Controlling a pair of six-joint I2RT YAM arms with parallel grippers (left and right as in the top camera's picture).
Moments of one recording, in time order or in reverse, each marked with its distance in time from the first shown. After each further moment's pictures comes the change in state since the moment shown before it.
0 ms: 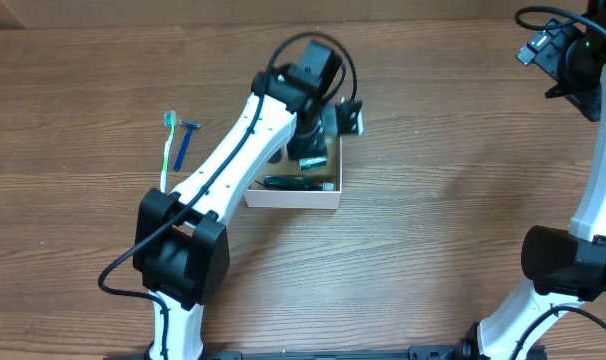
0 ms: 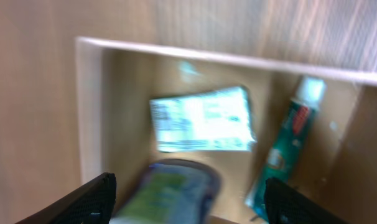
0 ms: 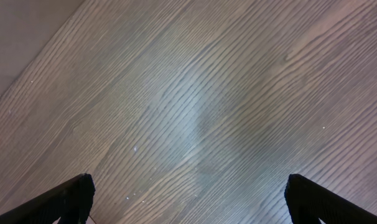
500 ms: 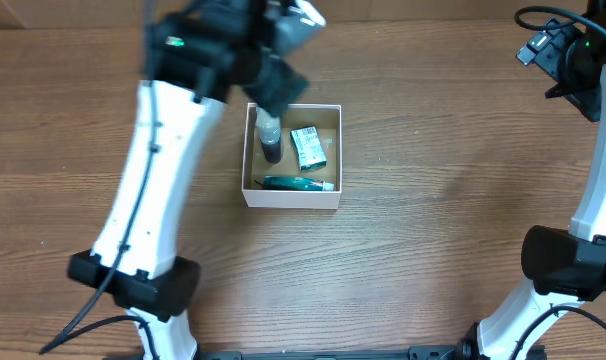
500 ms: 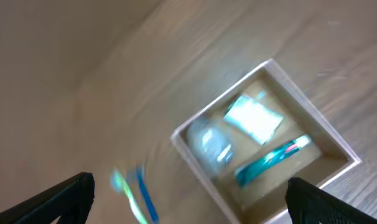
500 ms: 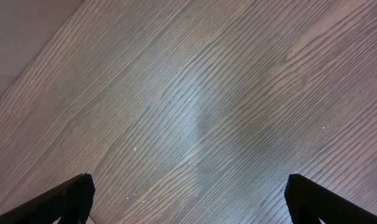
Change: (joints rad) left arm 0.182 -0.115 0.513 -0.387 0.041 -0.575; right arm 0.000 0.000 0.000 -0.001 0.000 0.001
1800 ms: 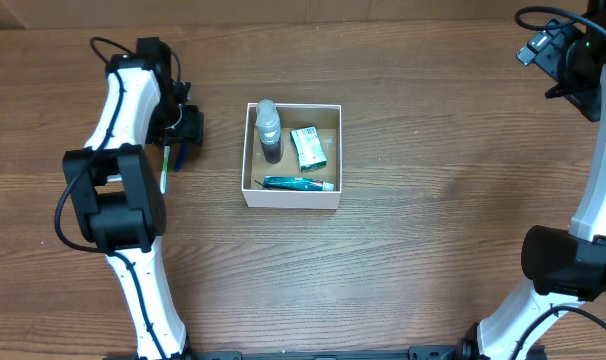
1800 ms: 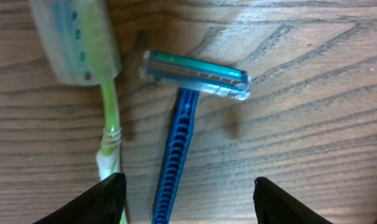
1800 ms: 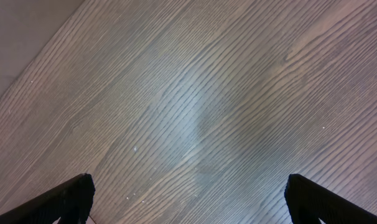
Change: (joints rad) left arm 0.402 0.370 -0.480 0.270 0.012 -0.300; right arm 0.000 0.000 0.000 0.000 0.000 0.000
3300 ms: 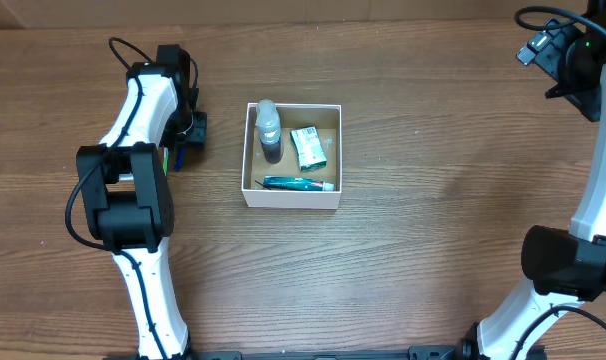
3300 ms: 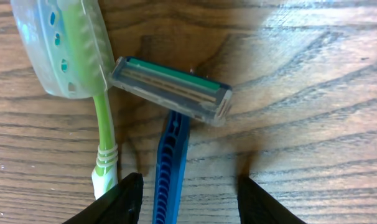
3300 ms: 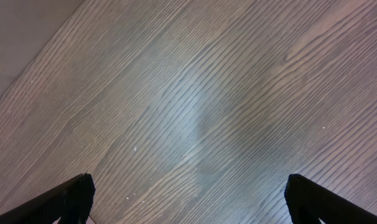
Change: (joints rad) left arm -0.046 0.000 -0.074 0.094 -0.146 -0.057; right arm 0.000 0.000 0.000 0.000 0.000 0.000
